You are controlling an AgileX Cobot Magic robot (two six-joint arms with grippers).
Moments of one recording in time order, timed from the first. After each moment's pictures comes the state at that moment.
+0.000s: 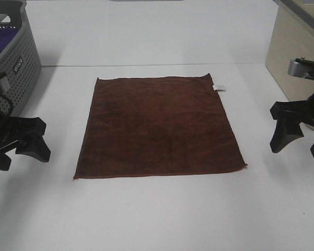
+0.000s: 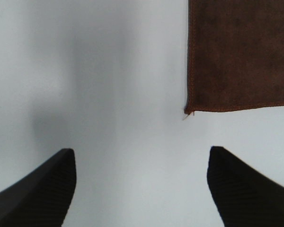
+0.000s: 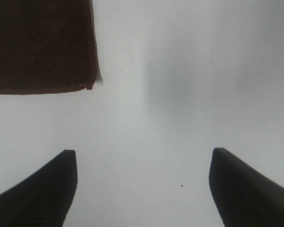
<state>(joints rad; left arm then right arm) -0.16 1.62 -0.77 -0.44 0.55 0.09 0.02 1.63 -0.91 0.23 0.80 -0.09</state>
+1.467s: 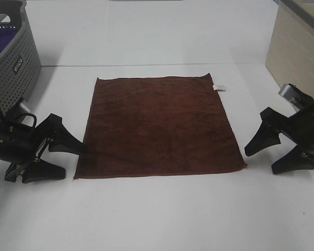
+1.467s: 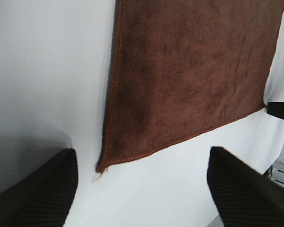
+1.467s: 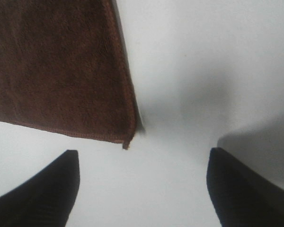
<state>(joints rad) 0.01 2.01 -0.77 -1.41 0.75 0.95 -0.15 1.95 -0.92 0.80 0.81 -0.60</state>
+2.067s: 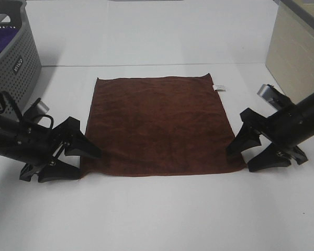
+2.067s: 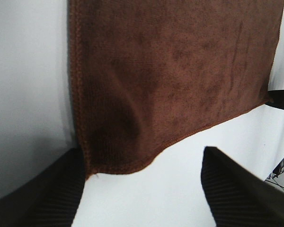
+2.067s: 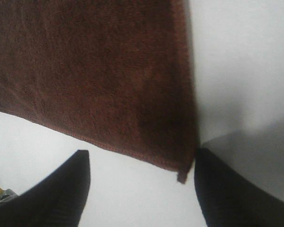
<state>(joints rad) -0.10 2.02 -0.78 -1.46 0.69 0.95 -0.05 2.01 -0.96 0.88 0.80 -0.66</state>
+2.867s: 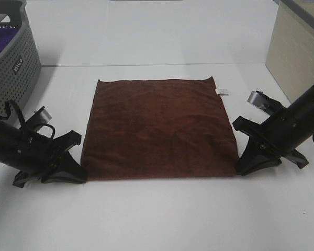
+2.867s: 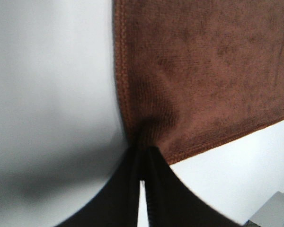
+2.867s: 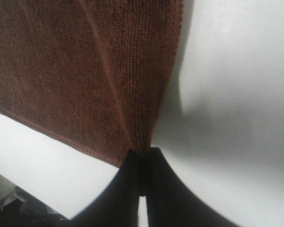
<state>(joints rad) -0.11 2.02 -0.78 -1.33 0.64 0.90 0.00 2.00 -0.97 0.73 0.83 -0.50</state>
